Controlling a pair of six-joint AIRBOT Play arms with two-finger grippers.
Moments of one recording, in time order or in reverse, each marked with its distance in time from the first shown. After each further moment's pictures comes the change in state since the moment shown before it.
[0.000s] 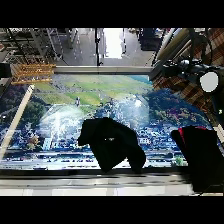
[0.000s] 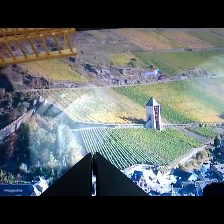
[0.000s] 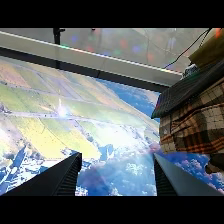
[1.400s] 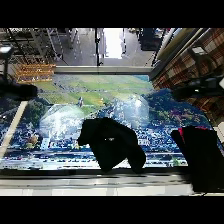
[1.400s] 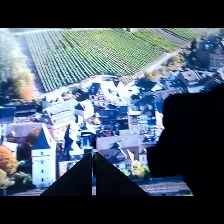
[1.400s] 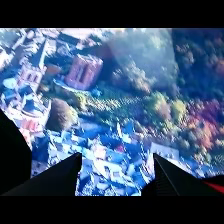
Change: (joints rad) left arm 0.002 -0.120 -0.109 -0.214 -0.224 -0.012; right arm -0.134 0.073 0.001 0.098 0.571 -0.150
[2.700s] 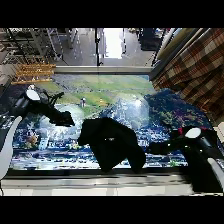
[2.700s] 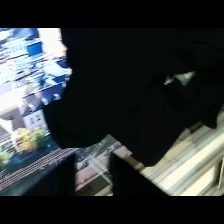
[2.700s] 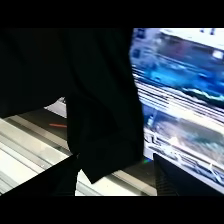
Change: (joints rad) left arm -0.014 -0.364 -0.270 -0.499 -0.009 0.248; right arm -0.099 0.085 -1.006 0.559 -0.138 -0.252
